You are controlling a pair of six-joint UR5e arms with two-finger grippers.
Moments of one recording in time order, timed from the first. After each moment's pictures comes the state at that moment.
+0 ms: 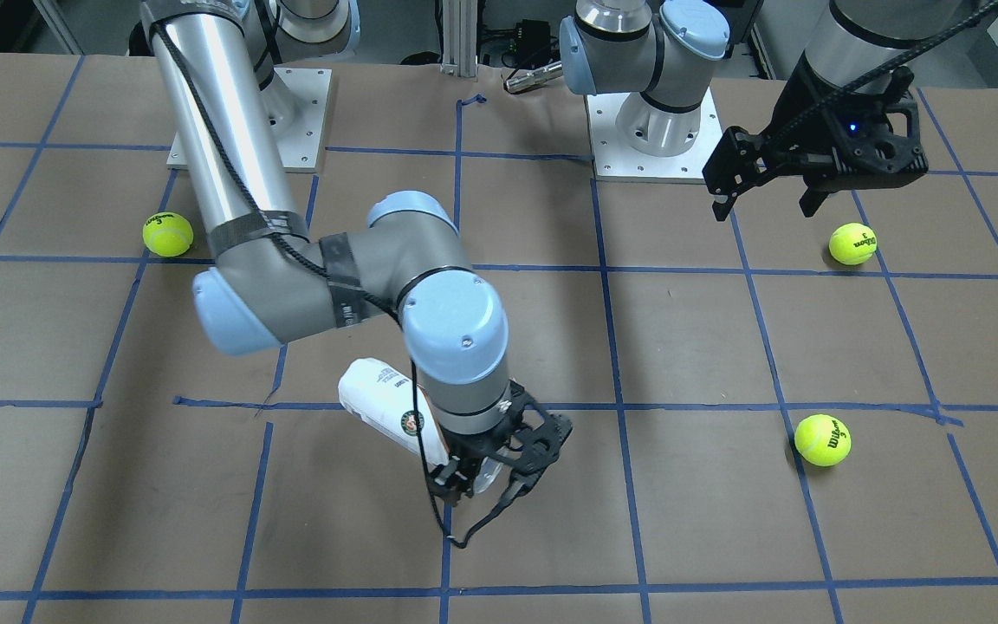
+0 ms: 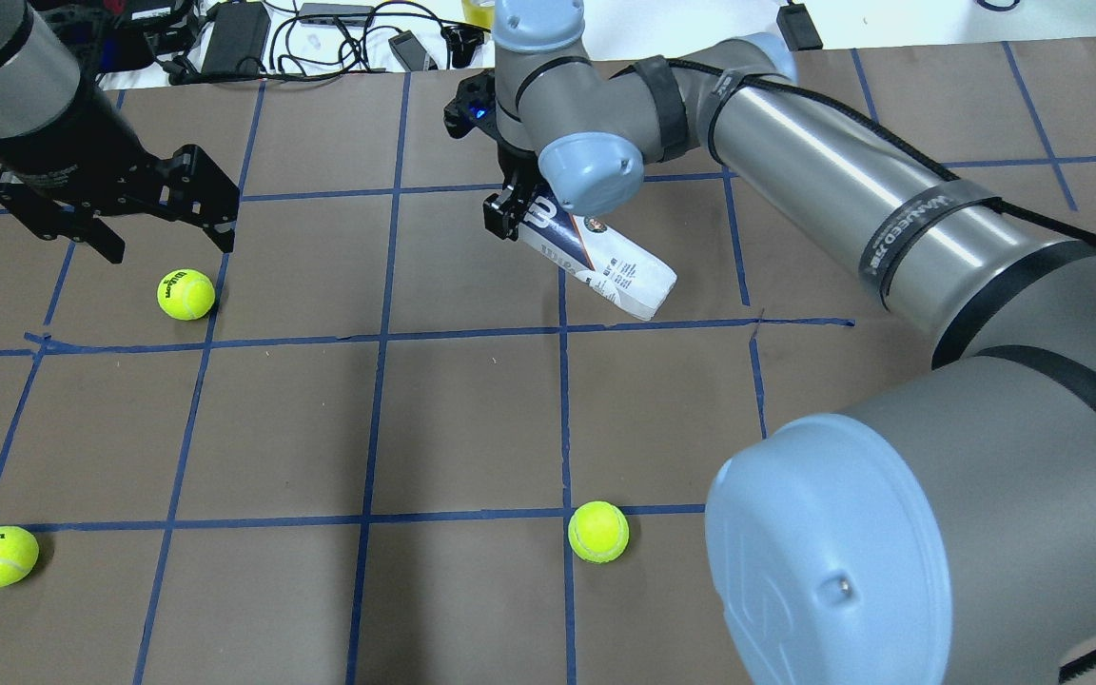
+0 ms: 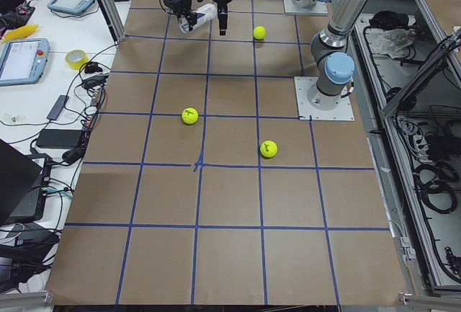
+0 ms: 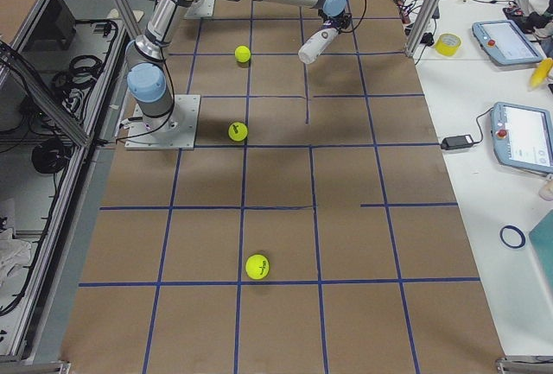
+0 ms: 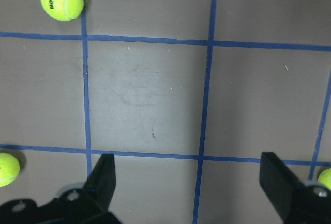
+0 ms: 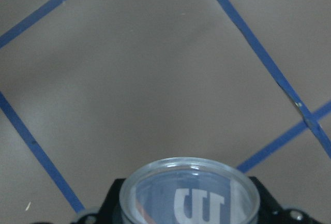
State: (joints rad) left arm -1.43 -1.49 -1.62 -1.58 1.60 0.06; right arm 1.95 -0.88 1.27 -2.10 -1.50 -0.63
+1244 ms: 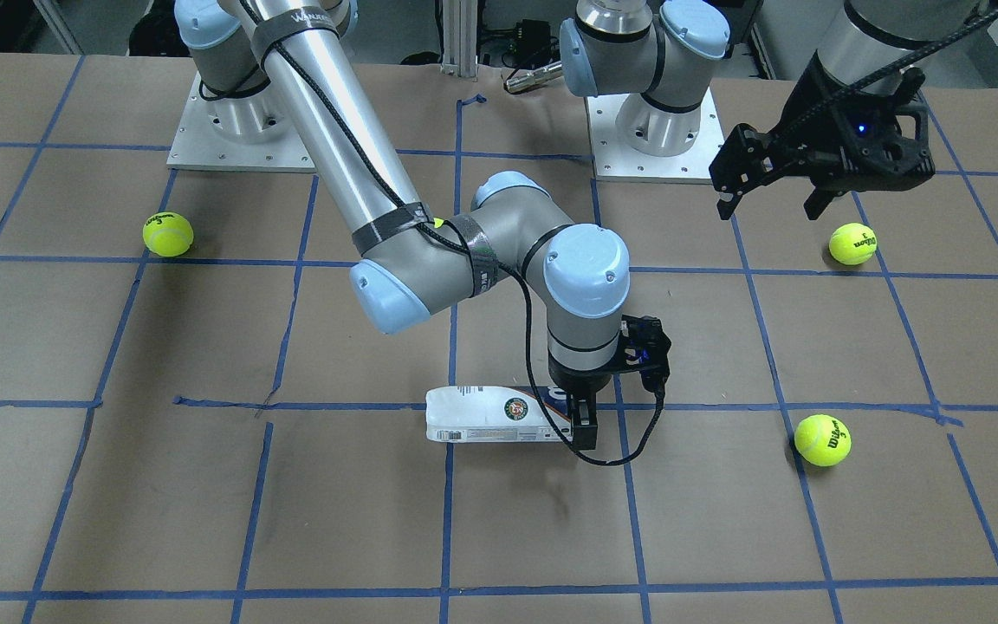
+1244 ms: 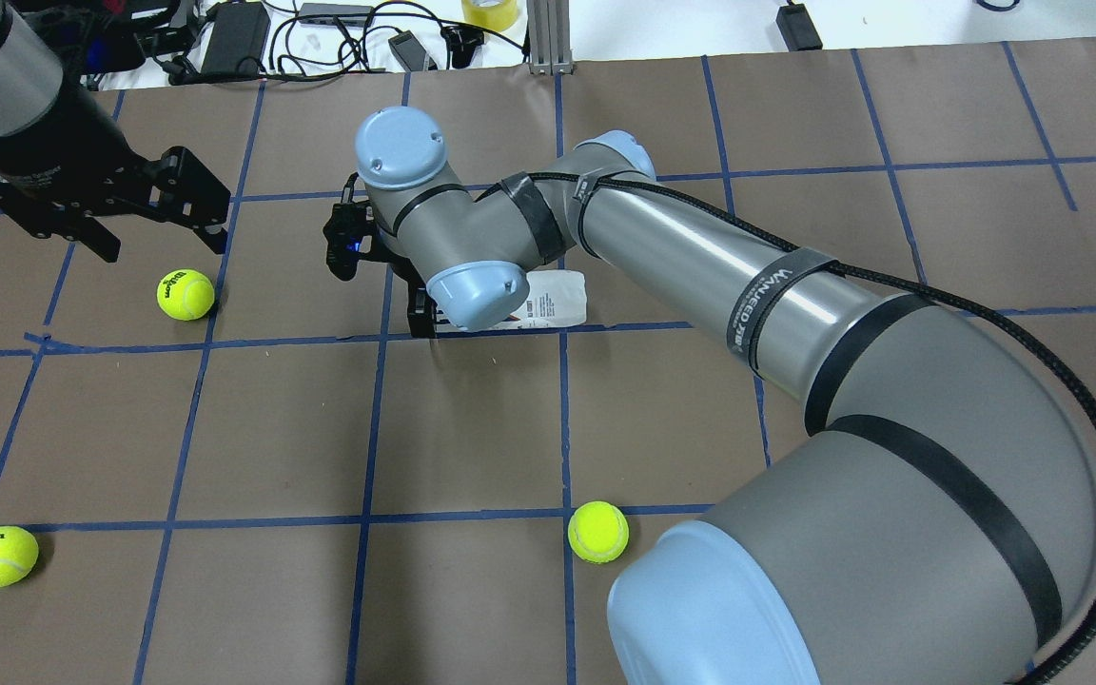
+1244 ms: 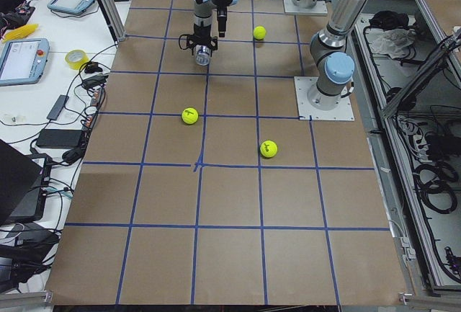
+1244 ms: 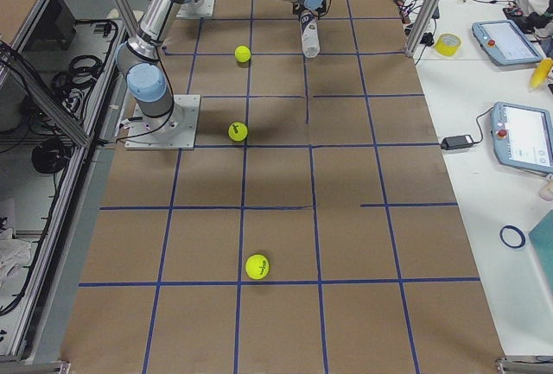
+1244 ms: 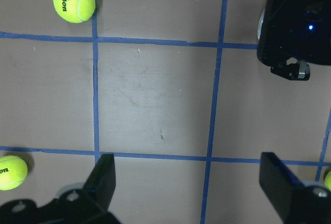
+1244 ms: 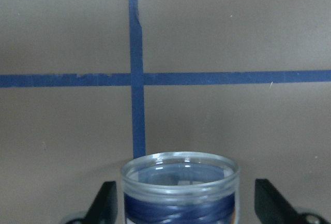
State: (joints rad) left arm -1.41 -1.49 -1.62 -1.59 1.57 0.13; right arm 2.12 -0.85 1.28 -2.14 -1.49 -1.00
